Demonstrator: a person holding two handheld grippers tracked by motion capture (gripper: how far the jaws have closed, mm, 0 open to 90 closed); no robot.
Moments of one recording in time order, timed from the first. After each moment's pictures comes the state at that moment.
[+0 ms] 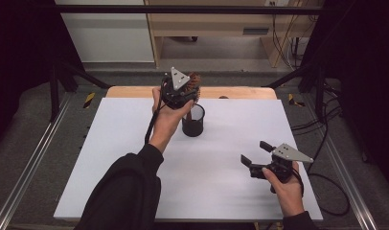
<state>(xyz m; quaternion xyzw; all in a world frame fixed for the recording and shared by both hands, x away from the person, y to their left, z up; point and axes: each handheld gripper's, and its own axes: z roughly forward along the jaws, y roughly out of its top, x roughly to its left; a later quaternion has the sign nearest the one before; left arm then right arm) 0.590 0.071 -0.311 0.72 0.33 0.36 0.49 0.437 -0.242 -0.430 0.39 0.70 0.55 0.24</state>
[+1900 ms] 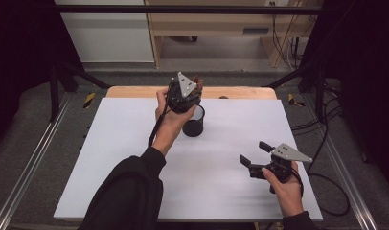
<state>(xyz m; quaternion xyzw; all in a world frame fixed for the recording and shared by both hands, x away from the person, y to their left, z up) 0.585 0.059 -0.322 0.73 0.31 0.39 0.46 0.438 -0.241 -0.431 0.40 0.70 0.55 0.23</state>
